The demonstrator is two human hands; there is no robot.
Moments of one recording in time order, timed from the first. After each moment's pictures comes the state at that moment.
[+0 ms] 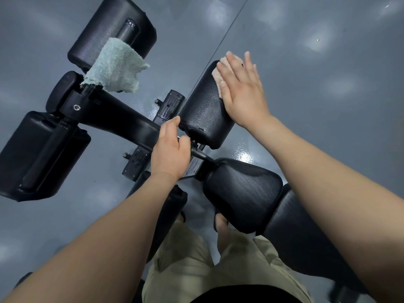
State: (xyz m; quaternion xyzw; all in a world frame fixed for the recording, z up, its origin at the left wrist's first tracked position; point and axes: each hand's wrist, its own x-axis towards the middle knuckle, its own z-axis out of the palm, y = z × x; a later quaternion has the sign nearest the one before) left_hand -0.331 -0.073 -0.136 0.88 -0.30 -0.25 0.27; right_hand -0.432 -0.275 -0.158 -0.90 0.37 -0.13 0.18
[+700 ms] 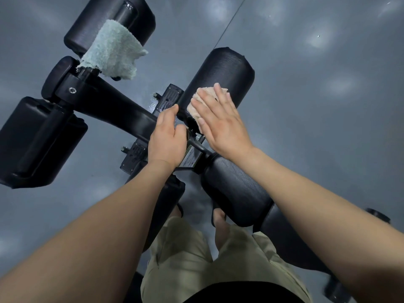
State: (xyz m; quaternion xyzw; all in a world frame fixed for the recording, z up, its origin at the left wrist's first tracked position) left_hand -0.328 -0.068 -0.141 0.87 -0.30 -0.27 0.29; right_hand -0.454 -0.181 -0.174 -0.93 0.24 -0.21 0.19
